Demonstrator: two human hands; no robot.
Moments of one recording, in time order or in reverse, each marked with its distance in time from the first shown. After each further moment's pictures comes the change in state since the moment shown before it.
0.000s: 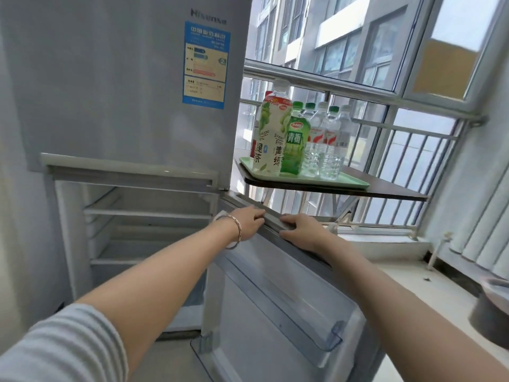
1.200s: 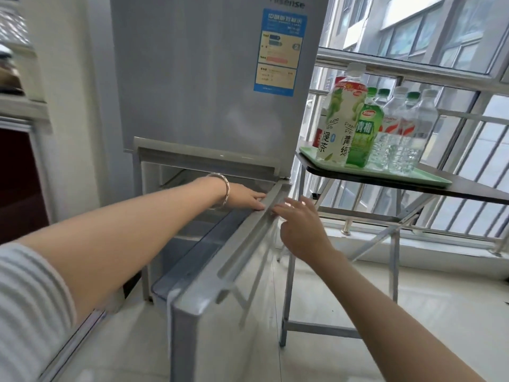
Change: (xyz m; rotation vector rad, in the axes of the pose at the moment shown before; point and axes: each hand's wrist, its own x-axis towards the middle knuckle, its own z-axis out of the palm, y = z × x) left_hand -0.087 -0.089 -0.083 0.154 -0.302 -0.200; right_hand -0.001 -0.101 0.088 -0.182 0.333 -0.504
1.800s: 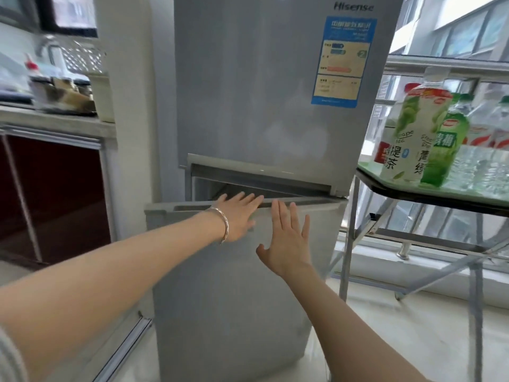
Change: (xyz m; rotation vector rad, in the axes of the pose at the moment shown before) left_hand -0.013 -0.115 0.033 0.267 0.333 -0.151; right_hand 0.073 -0.101 0.095 0.009 -0.065 0.116
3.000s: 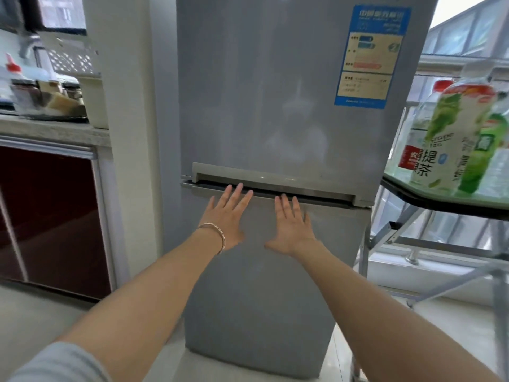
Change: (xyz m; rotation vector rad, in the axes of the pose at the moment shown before) left_hand 0.056 -0.068 0.053 -0.024 0.239 -0.091; right_hand 0.086 -0.016 0.008 0.057 -0.282 0.040
